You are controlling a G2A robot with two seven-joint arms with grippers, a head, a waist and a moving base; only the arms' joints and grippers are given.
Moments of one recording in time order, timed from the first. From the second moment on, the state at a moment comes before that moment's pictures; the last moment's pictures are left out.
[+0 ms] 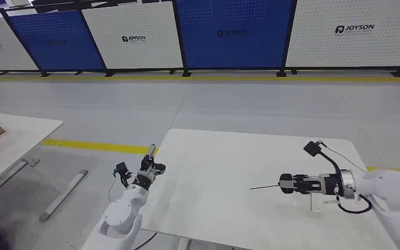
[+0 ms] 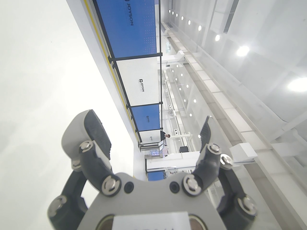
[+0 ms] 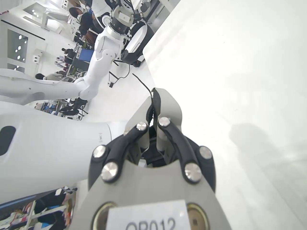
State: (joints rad) left arm 1.73 -1.15 -1.60 -1.80 -0.42 0.00 0.00; right arm -0.89 -0.85 1.01 -1.48 0.32 -0.34 1.26
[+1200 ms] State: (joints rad) left arm 1.73 -1.15 -1.60 -1.80 -0.42 0.00 0.00; right arm -0.84 -0.88 0.91 -1.59 -0.23 -0.34 0.89
